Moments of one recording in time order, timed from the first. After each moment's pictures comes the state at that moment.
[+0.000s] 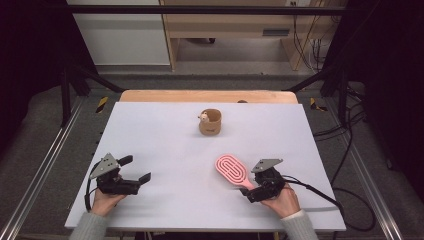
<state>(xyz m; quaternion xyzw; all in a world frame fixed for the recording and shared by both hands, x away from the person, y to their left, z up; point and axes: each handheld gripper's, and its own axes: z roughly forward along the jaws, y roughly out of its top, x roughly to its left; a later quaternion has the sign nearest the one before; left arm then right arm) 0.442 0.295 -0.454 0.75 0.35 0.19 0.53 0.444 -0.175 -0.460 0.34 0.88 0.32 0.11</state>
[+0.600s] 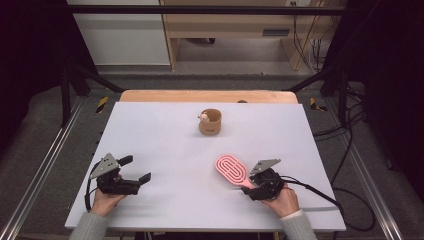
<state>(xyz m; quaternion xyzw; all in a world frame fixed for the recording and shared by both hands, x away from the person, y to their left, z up) 0.442 0.295 -0.454 0.75 0.35 0.19 0.53 0.445 -0.174 -0.463 0.33 0.89 0.31 0.10</state>
